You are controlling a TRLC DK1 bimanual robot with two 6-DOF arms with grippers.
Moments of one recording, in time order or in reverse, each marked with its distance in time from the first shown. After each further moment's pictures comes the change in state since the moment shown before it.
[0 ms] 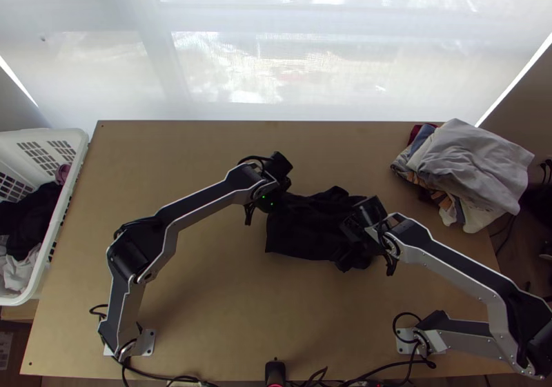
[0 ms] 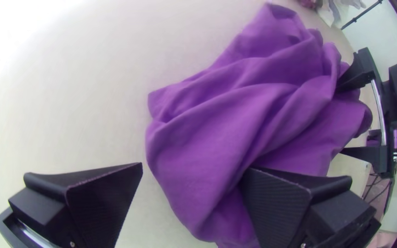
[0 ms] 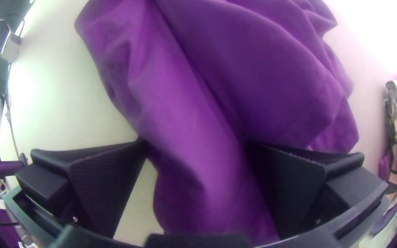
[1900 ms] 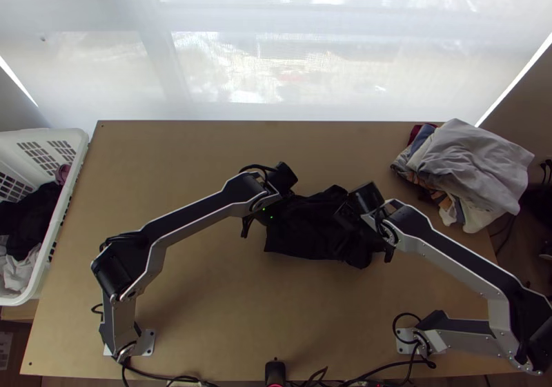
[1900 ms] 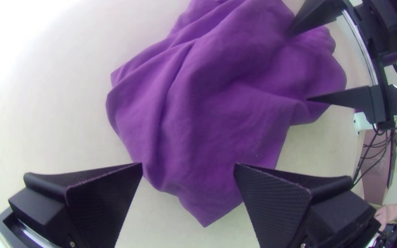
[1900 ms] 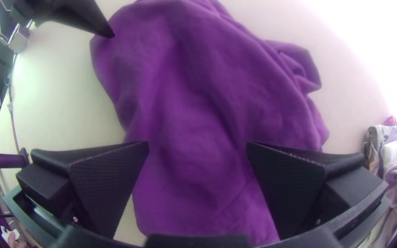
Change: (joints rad) left arm -0.086 -0.110 -0.058 -0.105 0.002 0.027; right arm 0.030 0.026 0.156 -0.064 0.004 -0.098
